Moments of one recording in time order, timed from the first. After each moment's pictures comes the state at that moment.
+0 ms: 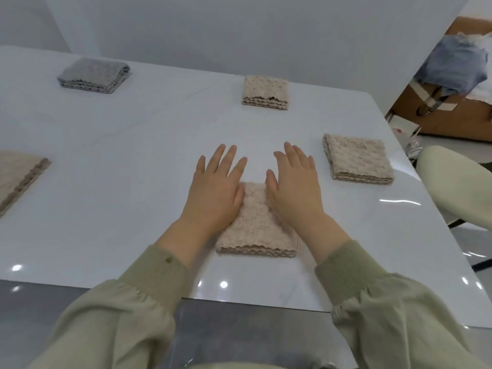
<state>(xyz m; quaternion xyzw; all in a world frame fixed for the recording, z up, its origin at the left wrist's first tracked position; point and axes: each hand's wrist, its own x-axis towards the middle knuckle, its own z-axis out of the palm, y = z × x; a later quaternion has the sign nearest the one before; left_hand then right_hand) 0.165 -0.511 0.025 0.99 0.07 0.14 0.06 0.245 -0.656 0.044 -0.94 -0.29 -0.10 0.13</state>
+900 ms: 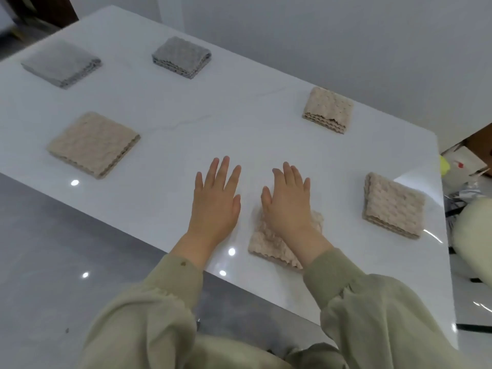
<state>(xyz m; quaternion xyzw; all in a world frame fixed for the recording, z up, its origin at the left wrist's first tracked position) 0.100 -0.480 0.063 0.95 0.27 0.12 0.11 0.212 -0.588 0.093 -0.92 -0.38 0.06 0.09</state>
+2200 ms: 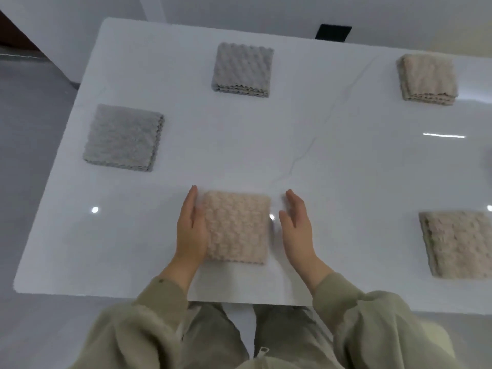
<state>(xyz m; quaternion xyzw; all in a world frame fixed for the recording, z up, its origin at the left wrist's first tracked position) -0.028 -0.076 0.042 0.70 0.37 0.09 0.61 0.055 -0.255 0.056 -0.80 0.02 0.24 0.55</state>
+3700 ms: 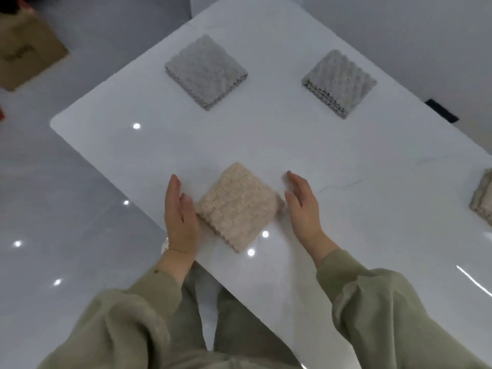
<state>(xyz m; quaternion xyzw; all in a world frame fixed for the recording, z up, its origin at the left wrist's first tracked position) -0.073 -0.163 0.009 0.49 0.56 0.39 0.54 0.139 -0.245 0.039 -0.78 -0.32 0.34 0.42</state>
